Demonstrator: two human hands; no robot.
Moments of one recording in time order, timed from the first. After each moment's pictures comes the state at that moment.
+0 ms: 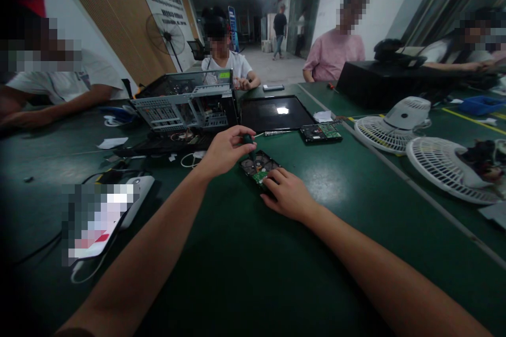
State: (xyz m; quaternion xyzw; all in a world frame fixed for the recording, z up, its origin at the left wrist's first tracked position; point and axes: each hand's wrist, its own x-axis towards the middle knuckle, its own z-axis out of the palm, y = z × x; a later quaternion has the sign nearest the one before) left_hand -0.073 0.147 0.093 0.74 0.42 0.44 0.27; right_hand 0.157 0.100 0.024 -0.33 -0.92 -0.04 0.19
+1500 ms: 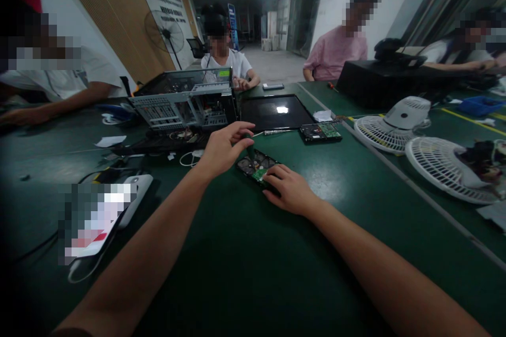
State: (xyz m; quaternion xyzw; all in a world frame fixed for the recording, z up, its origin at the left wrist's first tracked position) left_hand -0.074 0.149 0.092 0.77 0.42 0.47 0.12; right_hand 0.167 0.113 0.019 -0.30 -0.93 0.02 0.22
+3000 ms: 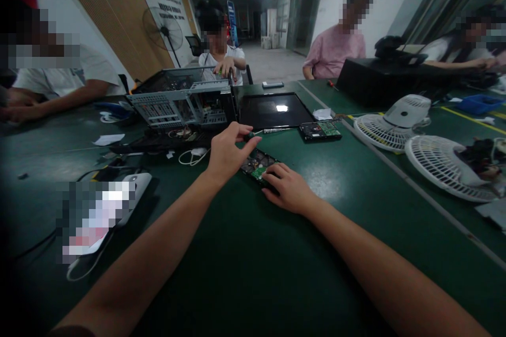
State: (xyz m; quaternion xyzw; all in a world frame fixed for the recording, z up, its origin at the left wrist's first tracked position) left_hand -0.051 0.142 0.077 0.74 0.44 0.51 0.02; right_hand 0.167 0.113 0.017 -0.29 -0.93 0.02 0.24
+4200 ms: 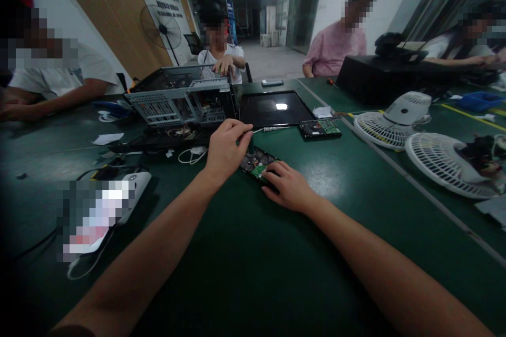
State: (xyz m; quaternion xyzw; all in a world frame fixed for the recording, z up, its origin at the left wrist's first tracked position) left_hand -0.052 0.138 0.085 0.74 0.48 0.47 -0.04; right_hand 0.166 0.111 0.017 -0.30 -0.93 0.01 0.23
